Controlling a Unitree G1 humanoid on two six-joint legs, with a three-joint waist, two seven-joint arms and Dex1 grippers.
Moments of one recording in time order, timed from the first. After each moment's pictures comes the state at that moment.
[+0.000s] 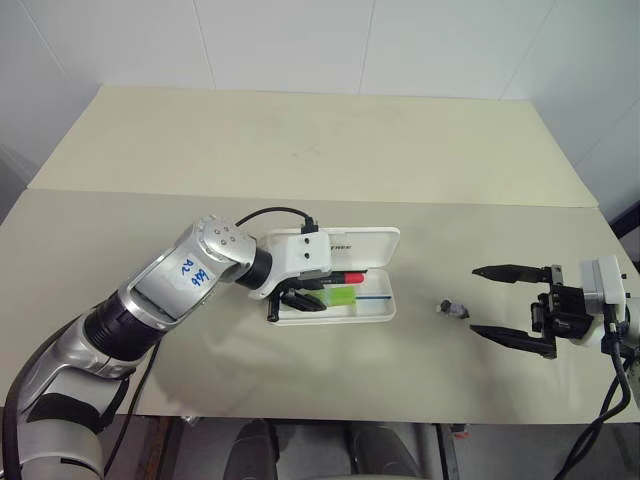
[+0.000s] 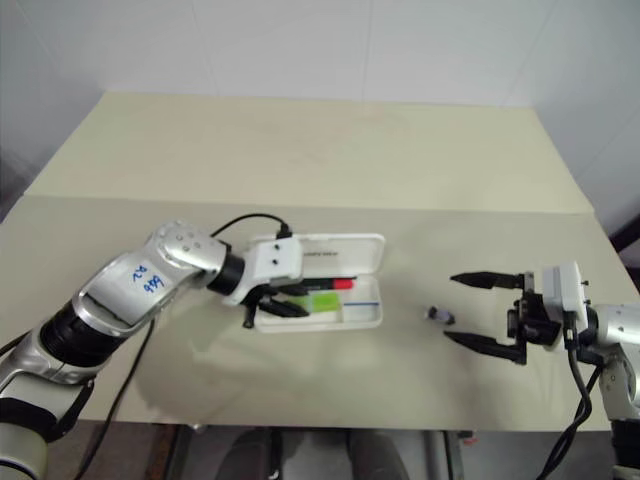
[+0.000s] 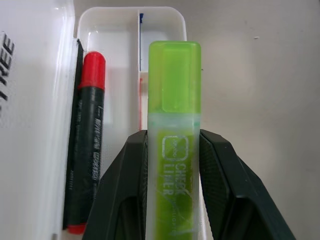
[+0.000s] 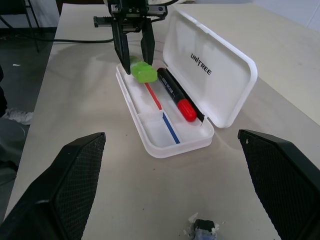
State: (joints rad) left arm -0.86 0.74 -0.53 -0.32 -0.26 0.91 -1.04; right arm -0.10 -0.83 -0.32 0.04 0.64 0.02 1.50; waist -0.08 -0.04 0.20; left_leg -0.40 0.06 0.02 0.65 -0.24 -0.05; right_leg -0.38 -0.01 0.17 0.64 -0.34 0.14
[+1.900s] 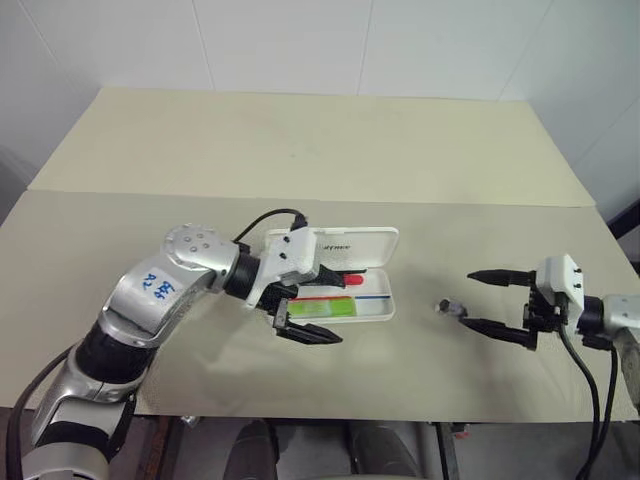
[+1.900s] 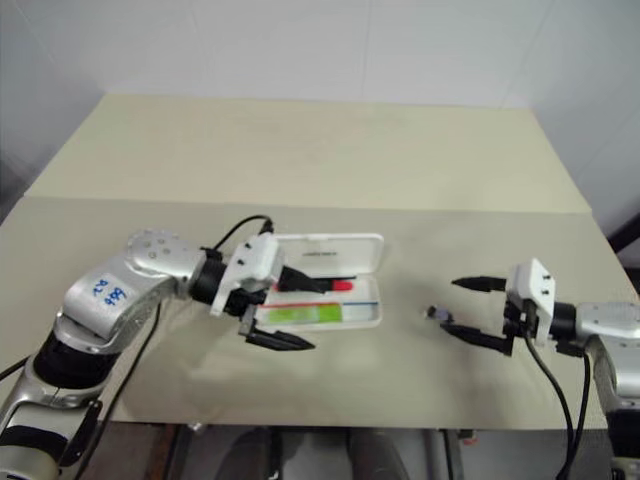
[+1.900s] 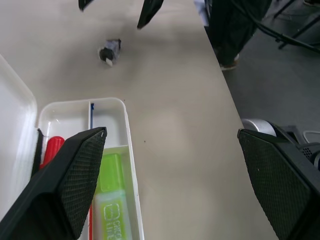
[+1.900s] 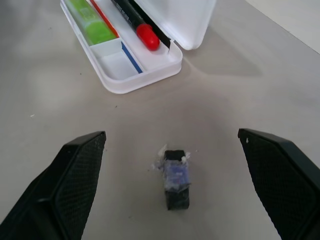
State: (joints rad) left arm -0.64 0.68 -0.24 -0.42 -0.44 0.78 -1.16; right arm -0.19 -0.87 -0.18 0.15 0.41 0.08 1.36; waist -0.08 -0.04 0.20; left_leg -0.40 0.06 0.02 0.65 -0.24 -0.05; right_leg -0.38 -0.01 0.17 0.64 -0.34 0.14
